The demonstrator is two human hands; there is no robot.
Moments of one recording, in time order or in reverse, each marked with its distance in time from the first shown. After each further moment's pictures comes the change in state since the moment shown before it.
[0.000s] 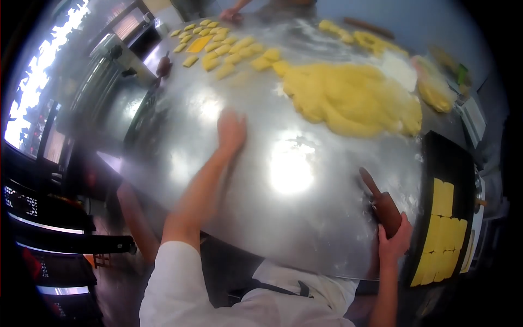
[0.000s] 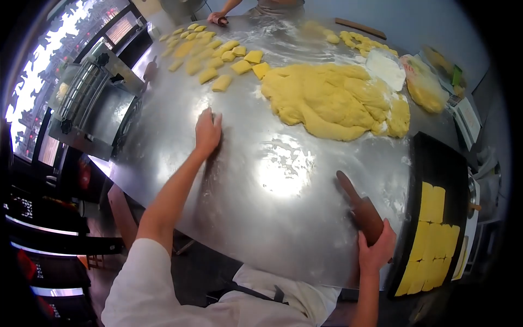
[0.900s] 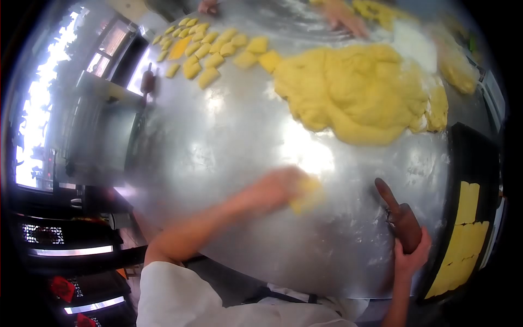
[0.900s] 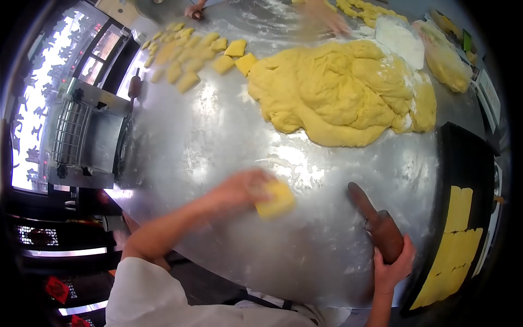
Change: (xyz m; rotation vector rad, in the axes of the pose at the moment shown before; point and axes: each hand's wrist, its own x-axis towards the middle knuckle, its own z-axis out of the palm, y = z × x) left_hand -0.032 0.171 -0.077 -0.575 -1.294 -0.315; right_hand 0.008 0.016 0.017 -0.004 -0.042 0.088
